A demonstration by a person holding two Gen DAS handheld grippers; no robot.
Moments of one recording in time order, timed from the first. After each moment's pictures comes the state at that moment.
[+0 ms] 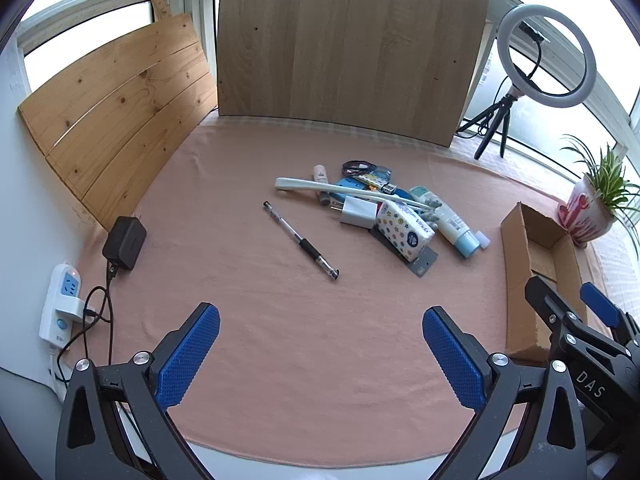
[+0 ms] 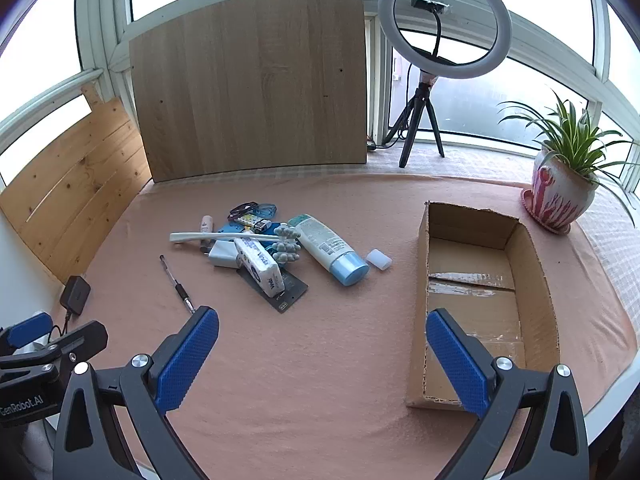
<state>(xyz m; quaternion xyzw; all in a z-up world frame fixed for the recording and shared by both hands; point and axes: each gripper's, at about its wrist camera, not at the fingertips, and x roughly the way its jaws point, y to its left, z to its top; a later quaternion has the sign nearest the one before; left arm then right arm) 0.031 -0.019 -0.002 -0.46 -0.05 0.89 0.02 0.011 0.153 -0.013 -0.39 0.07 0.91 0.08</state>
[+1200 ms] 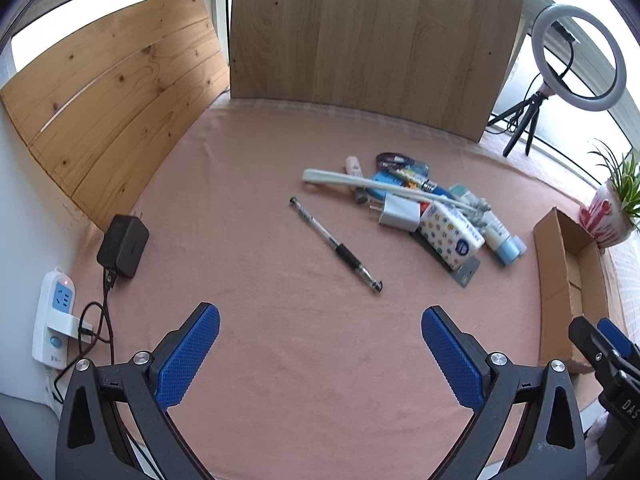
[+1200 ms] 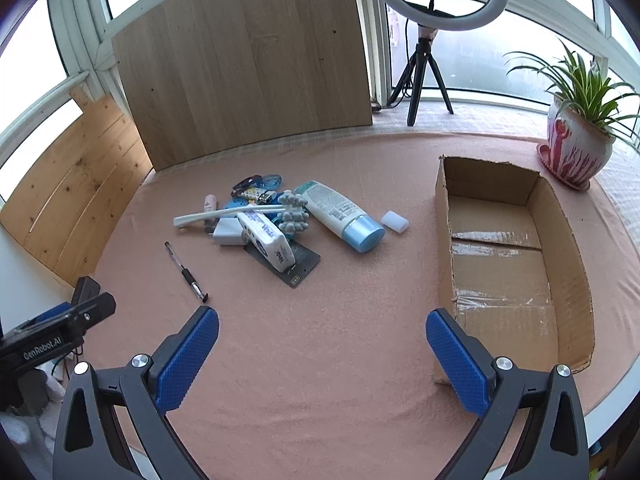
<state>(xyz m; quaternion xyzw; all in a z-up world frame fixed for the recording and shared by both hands) -0.013 -0.059 -0.041 -0.49 -0.05 0.87 0.00 0.003 0.160 -0.041 -0.44 0.13 0.89 0.07</state>
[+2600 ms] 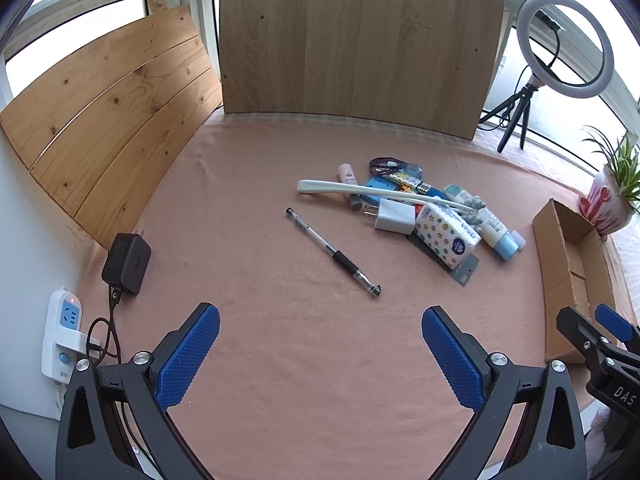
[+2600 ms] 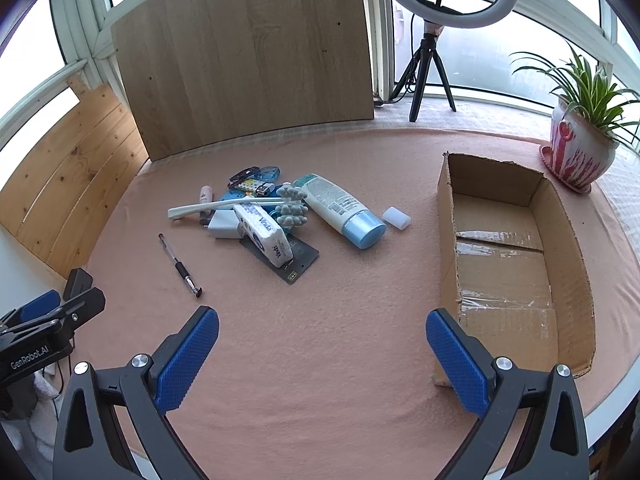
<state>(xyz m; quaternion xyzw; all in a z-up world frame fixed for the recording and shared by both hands) -0.010 -0.052 -0.035 -0.47 -0.02 0.88 0.01 -0.006 0.155 -0.048 -0.45 0.12 0.88 0.08</state>
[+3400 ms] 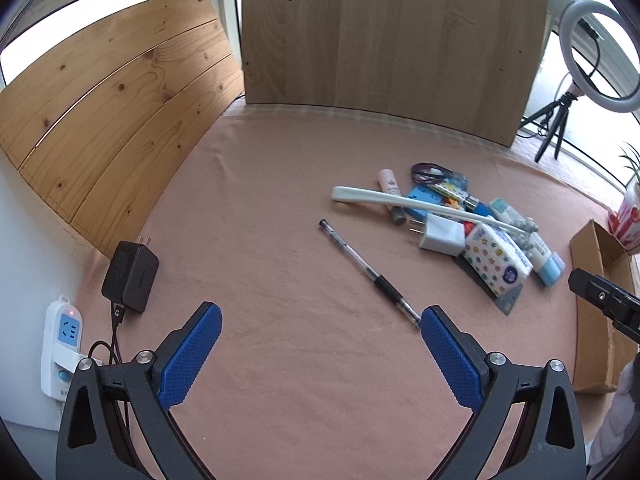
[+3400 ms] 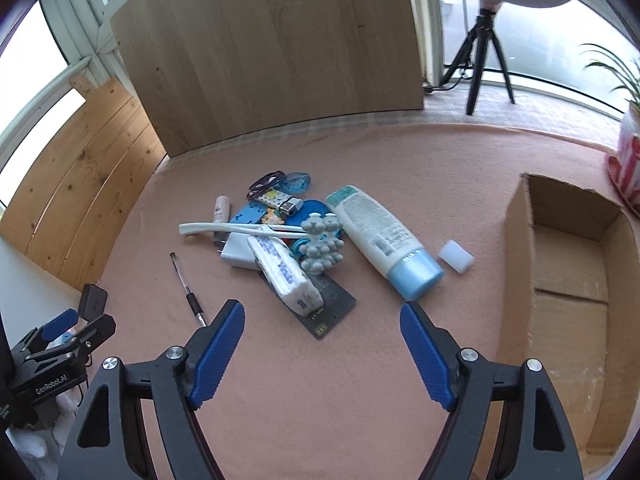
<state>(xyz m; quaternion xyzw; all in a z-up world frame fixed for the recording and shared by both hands) -0.057 -0.078 -0.061 -0.48 -0.03 0.87 -0.03 -0.095 0.171 -0.073 -0.47 0.15 0.87 0.01</state>
